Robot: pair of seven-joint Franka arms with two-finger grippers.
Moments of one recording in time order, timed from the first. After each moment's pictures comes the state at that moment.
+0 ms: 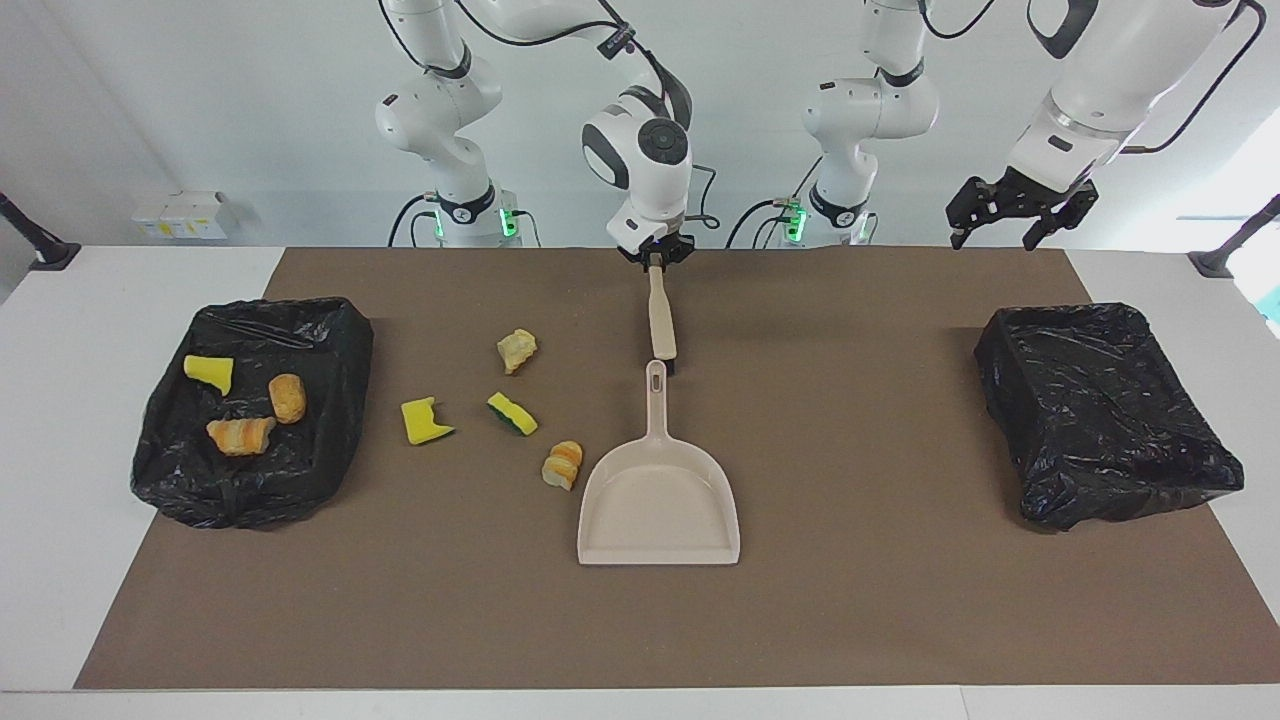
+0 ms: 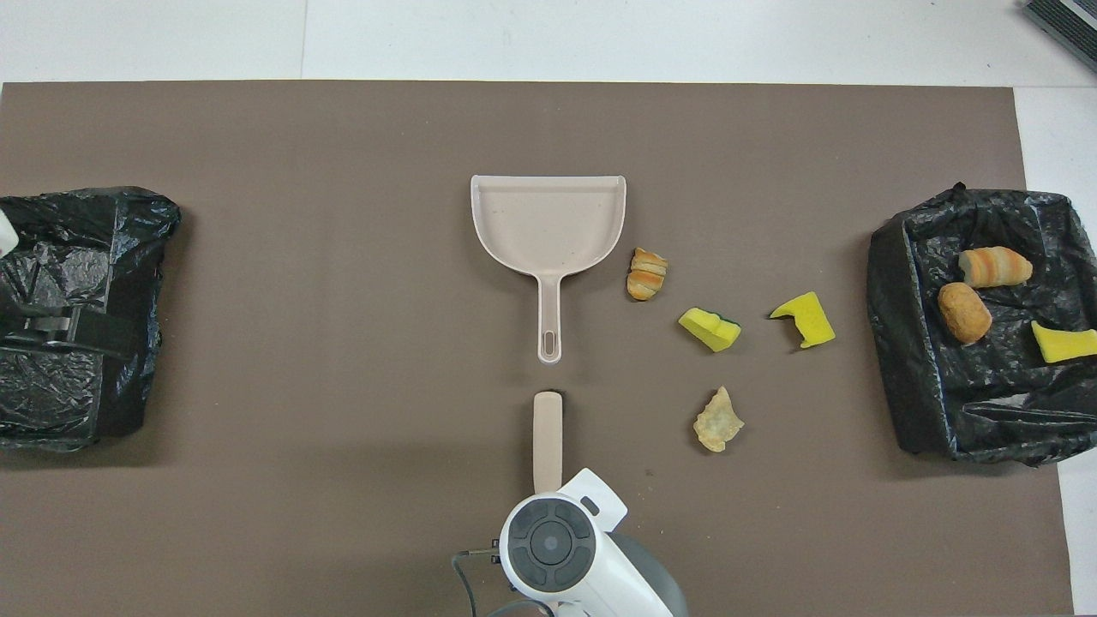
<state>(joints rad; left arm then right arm) -0.04 -0.12 -0.04 -1.69 0.01 1.54 0.03 0.80 0.03 0.09 -2.28 0.24 2.12 0.78</state>
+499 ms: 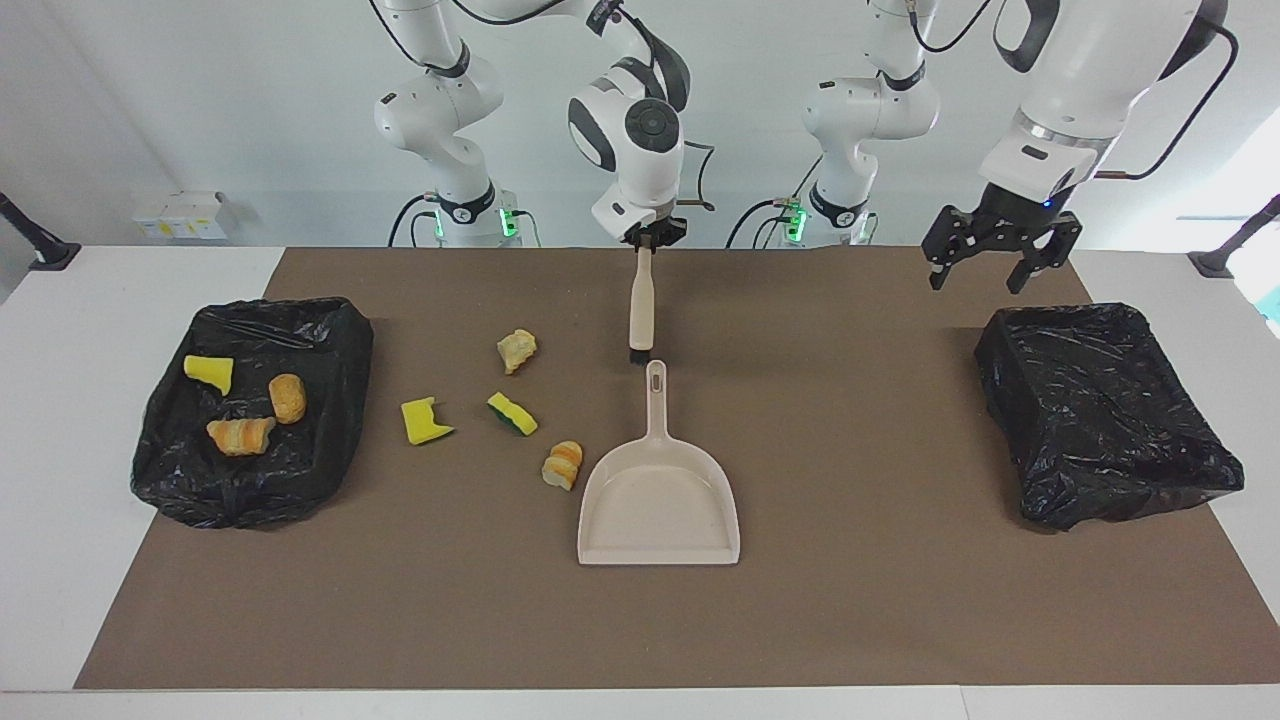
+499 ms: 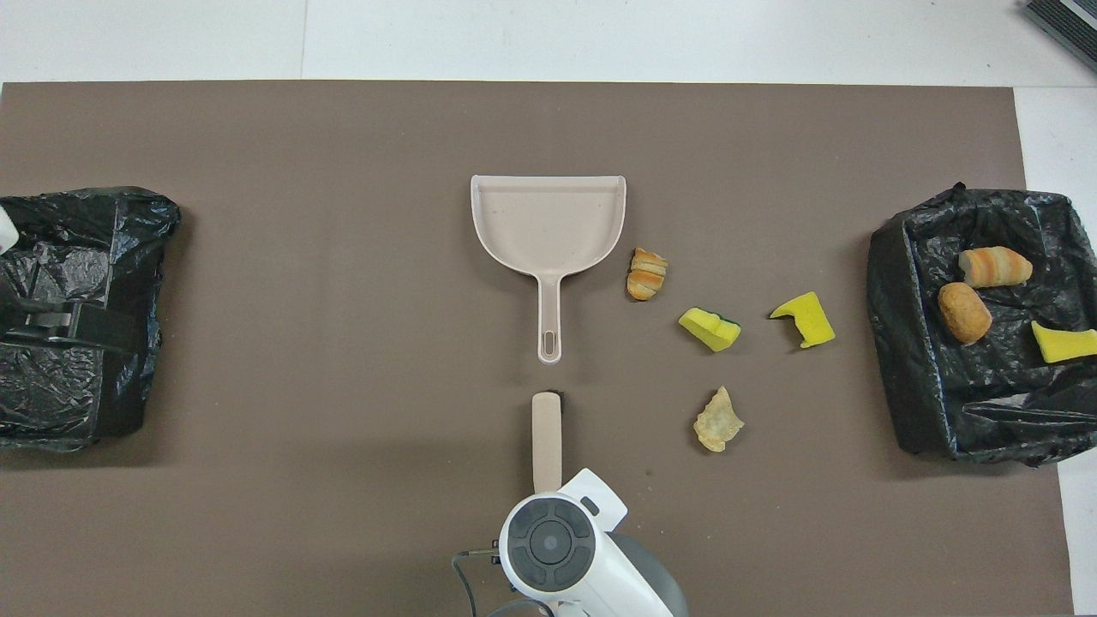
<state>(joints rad) -0.12 -0.01 -0.09 -1.61 -0.01 1.72 -0.08 0.69 -0.05 0.07 -2.17 0.26 1.86 0.77</state>
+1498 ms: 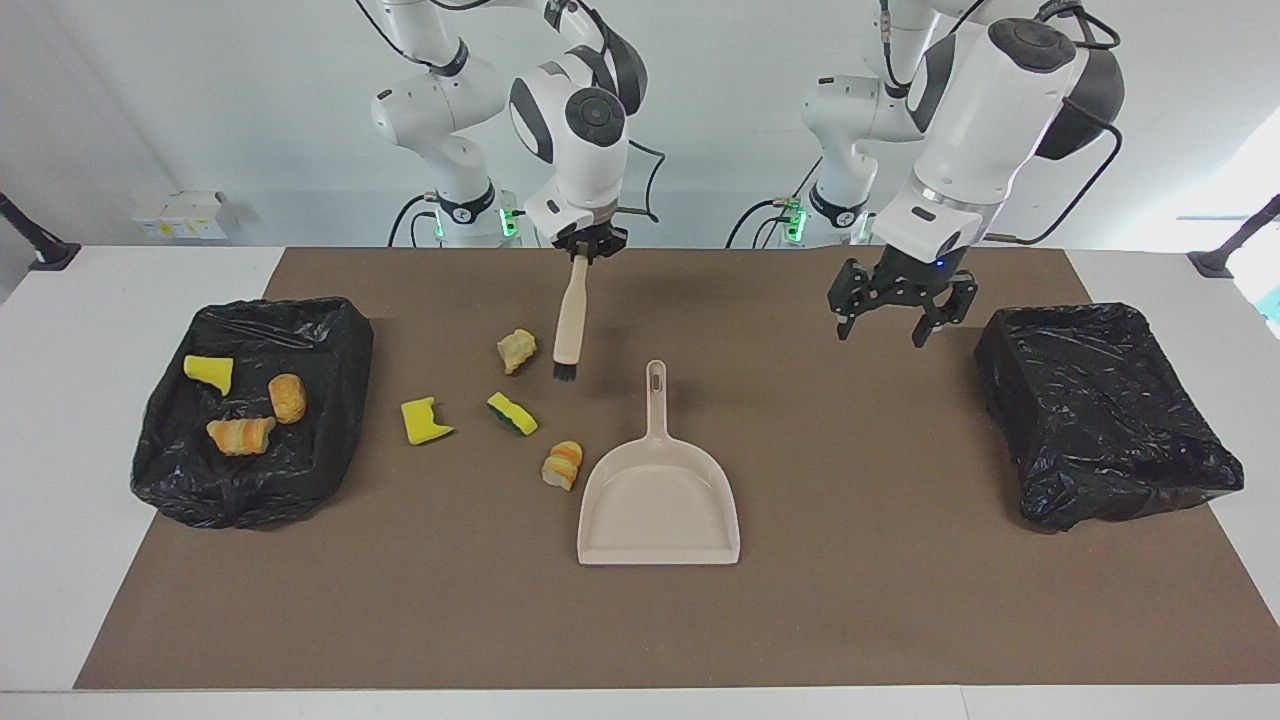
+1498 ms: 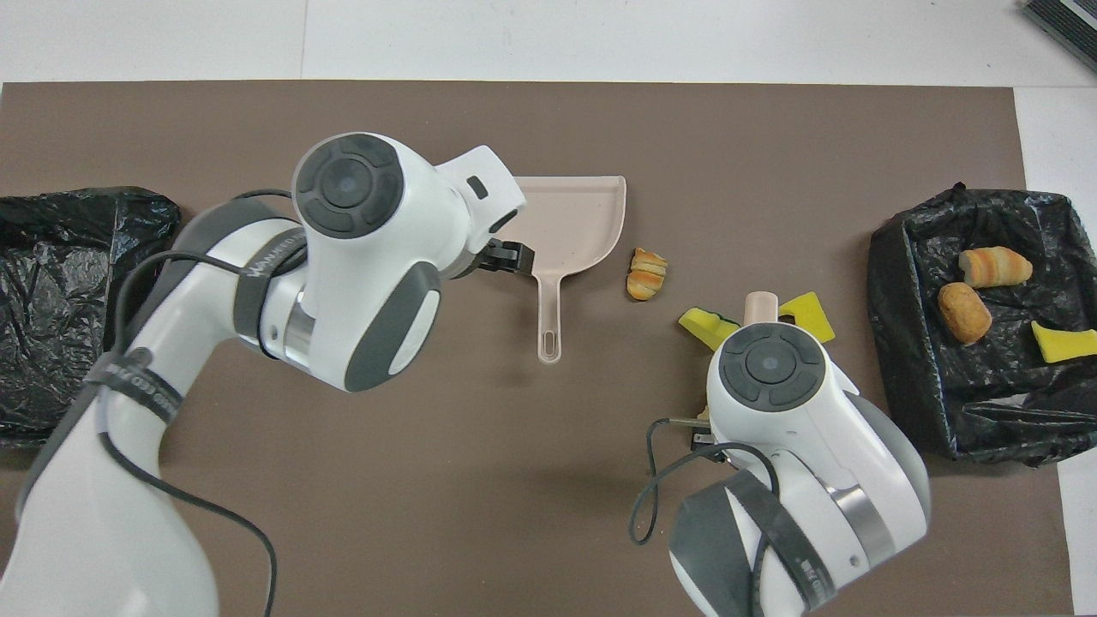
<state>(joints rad) -0.49 0.36 -0.10 -1.59 -0.04 2.11 -0.28 0.37 -0.09 0.07 -2.16 -0.13 1.68 0.68</state>
